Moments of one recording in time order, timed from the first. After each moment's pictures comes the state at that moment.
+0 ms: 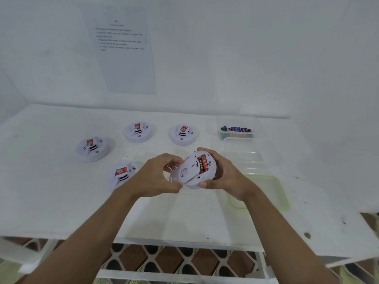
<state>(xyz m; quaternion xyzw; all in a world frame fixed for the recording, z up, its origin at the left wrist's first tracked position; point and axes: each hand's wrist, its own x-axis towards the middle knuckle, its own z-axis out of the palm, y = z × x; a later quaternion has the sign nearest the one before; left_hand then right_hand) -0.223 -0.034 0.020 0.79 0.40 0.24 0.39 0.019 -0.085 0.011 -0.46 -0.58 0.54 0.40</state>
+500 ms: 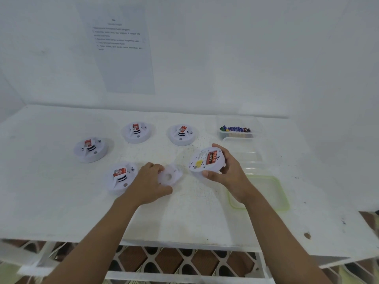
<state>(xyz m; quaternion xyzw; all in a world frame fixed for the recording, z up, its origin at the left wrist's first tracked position) -0.232 -0.023 -0.028 0.77 0.56 0.13 0.27 0.023 -0.085 -0.002 -0.51 -0.50 0.49 0.50</state>
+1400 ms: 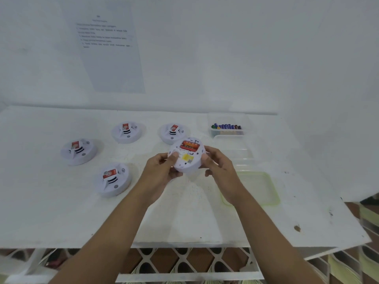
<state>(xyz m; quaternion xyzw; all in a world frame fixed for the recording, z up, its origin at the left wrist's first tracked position) -0.174 -0.041 0.017 0.42 0.44 0.40 0.69 0.009 -0.090 0.003 -0.55 -0.47 0.44 0.53</state>
